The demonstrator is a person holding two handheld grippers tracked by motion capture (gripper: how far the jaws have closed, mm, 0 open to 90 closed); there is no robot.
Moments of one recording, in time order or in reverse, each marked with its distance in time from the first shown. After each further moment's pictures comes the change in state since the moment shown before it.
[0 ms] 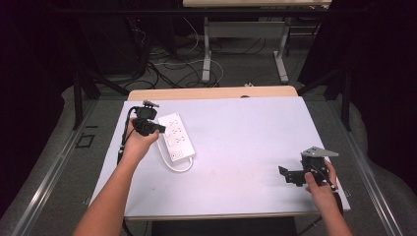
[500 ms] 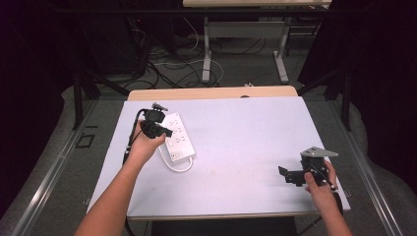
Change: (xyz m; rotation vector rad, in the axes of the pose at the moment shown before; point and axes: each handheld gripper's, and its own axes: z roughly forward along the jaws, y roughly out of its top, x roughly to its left) left arm -0.016 -0.002 0.013 0.049 -0.033 0.047; right arm 0.001 0.000 0.000 0.001 0.003 -0.004
